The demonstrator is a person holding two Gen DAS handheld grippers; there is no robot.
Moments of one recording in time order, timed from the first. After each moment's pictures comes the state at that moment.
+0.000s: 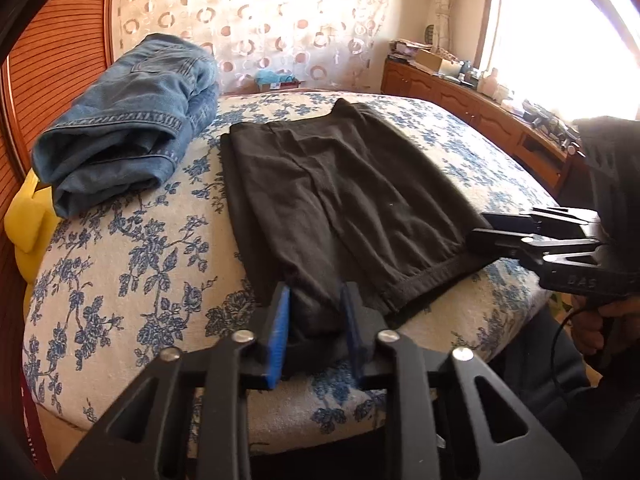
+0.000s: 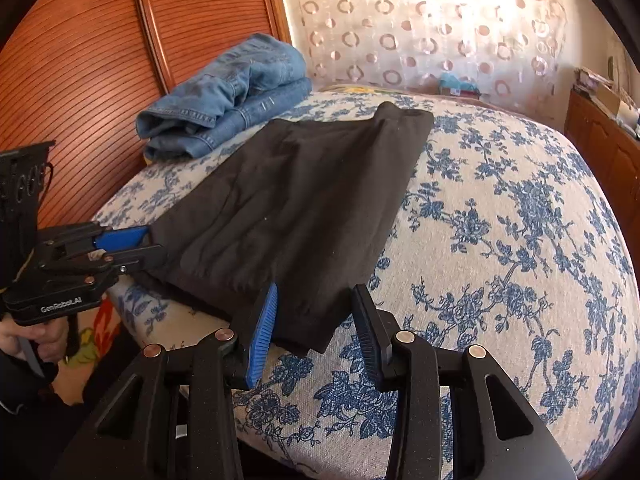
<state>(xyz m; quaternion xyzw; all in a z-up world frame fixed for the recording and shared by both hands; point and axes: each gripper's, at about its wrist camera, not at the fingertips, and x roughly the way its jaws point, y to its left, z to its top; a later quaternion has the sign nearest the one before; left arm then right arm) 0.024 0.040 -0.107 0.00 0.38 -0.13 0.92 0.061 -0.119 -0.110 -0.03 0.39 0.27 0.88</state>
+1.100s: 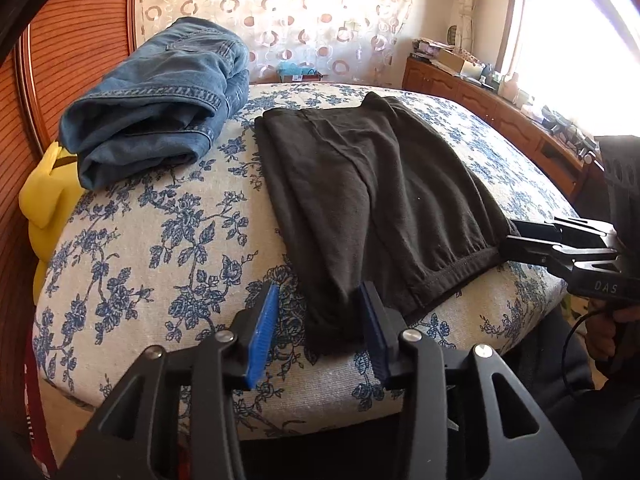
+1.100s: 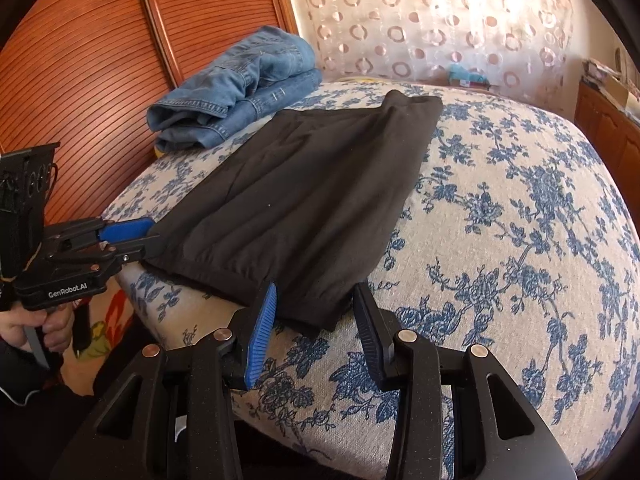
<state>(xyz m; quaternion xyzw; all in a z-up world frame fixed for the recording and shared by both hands) 0.023 0.062 -0.115 -0.02 0.40 -0.09 0.91 0.053 -0.121 -0.113 -0.02 0.40 0.29 0.87</state>
